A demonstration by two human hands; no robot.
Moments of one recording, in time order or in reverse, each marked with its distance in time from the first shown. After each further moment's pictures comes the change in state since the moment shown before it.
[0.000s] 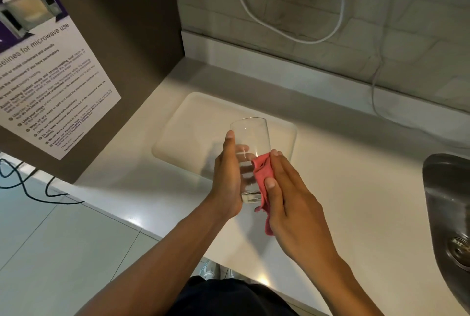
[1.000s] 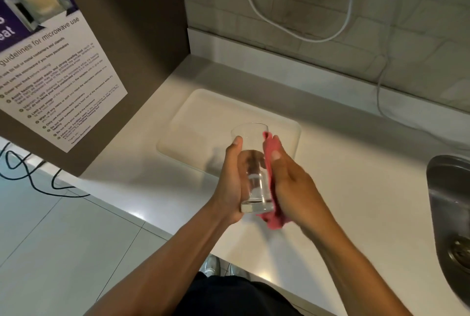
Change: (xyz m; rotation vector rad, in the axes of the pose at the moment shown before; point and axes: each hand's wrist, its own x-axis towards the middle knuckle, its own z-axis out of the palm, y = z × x) left_hand -0.013 -0.011 -0.013 -0.132 -0.214 -0.055; right_hand 0.029 -0.019 -0.010 0.374 -0.120 0.167
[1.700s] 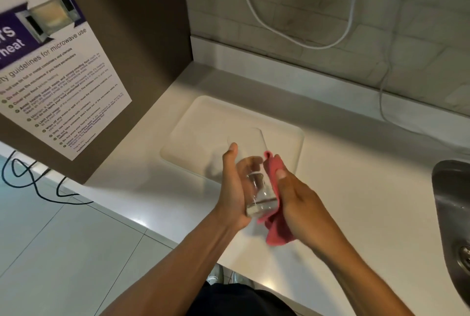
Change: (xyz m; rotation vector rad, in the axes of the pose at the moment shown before) left_hand -0.004 0.003 0.004 -0.133 0.083 -0.075; right_hand -0.013 0.006 -0.002 -0.016 -0.063 0.019
